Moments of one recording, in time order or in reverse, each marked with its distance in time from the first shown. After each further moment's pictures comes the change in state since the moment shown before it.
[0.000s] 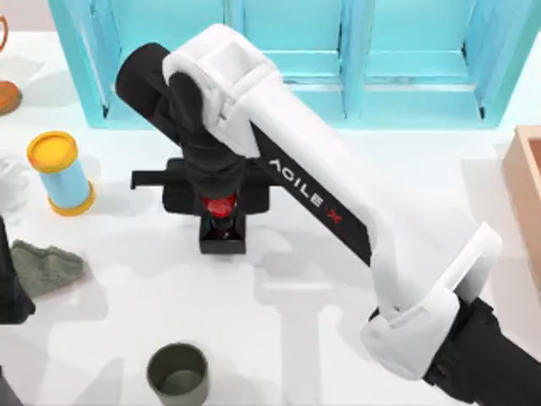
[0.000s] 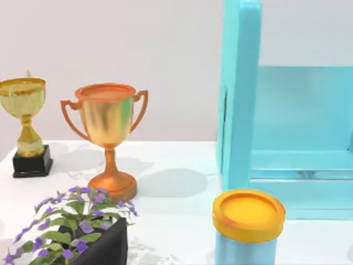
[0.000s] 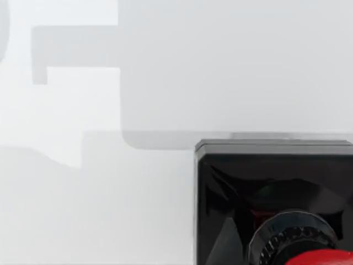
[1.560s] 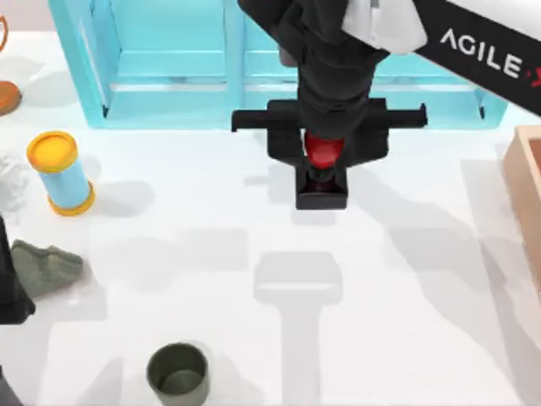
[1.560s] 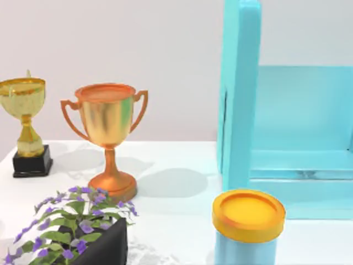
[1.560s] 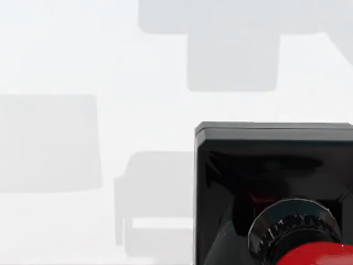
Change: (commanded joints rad) left arm 0.000 0.000 0.000 0.000 0.000 0.000; right arm -0.146 -0.865 -1.290 0.426 -0.035 -0.152
